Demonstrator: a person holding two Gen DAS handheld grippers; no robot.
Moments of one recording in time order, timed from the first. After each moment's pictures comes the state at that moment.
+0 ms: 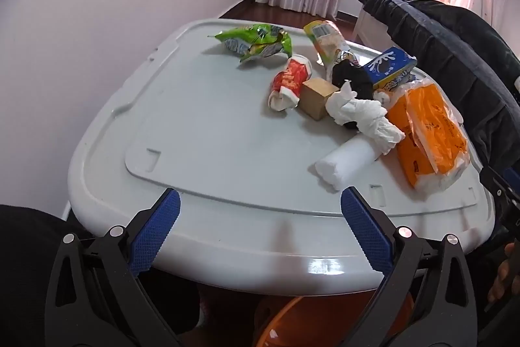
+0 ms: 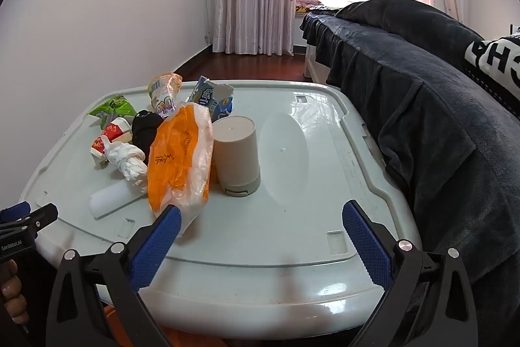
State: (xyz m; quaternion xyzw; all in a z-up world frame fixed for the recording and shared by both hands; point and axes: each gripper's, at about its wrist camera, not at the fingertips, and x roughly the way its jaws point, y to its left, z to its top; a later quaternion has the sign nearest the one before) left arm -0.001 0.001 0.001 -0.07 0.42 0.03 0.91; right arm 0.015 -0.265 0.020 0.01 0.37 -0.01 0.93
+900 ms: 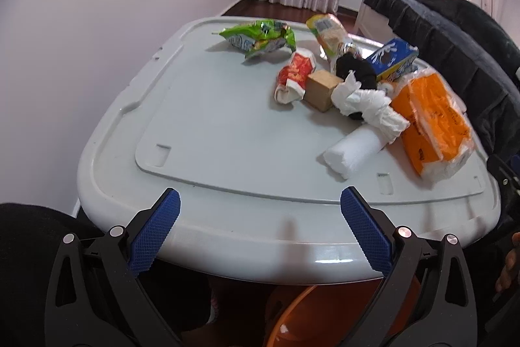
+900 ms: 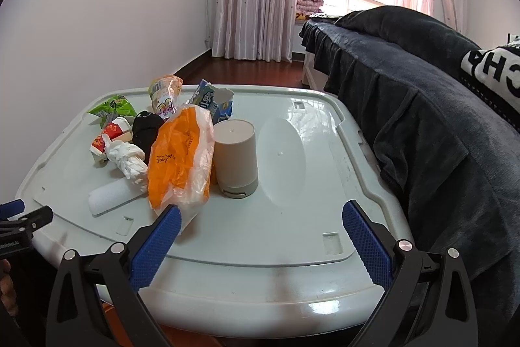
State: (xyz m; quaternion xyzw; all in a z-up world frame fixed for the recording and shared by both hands) left arm -0.009 0.002 -0.001 -0.05 0.43 0.03 0.90; right arm 0.007 -0.260 0.021 -0.01 0.35 -0.01 0.94
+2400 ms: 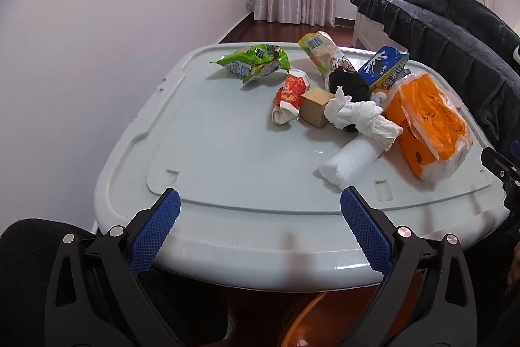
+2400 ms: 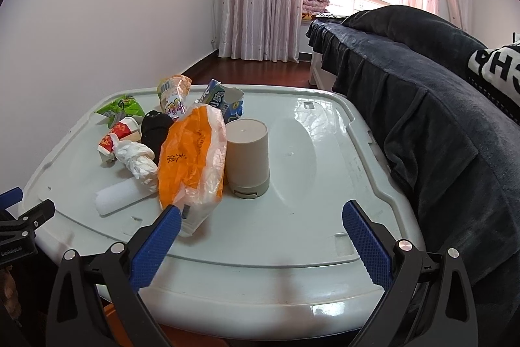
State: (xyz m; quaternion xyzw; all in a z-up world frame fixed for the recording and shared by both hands) left arm -0.012 -0.013 0.010 0.00 0.39 0.04 0.92; right arm 0.009 -0.253 0.019 -0.01 0.35 0.00 0.94
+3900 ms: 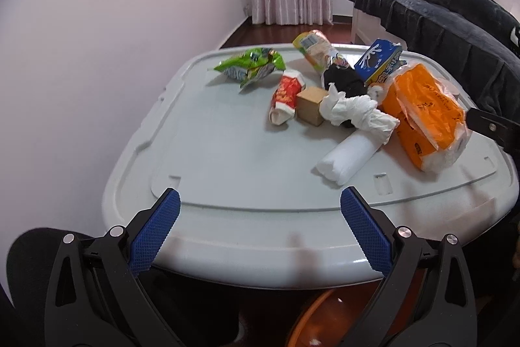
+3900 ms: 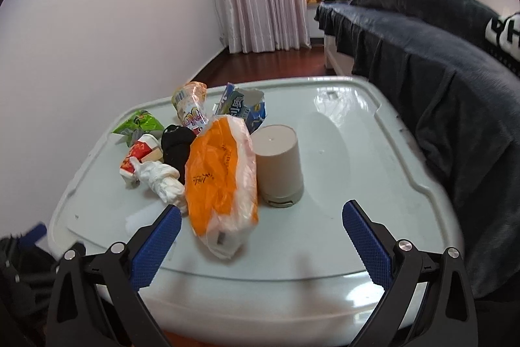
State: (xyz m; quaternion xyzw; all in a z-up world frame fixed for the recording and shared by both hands) left arm -0.015 -0.021 0.010 0.03 0.39 0.05 0.92; right arm 0.042 -0.251 0.019 0.09 0.38 0.04 0.92
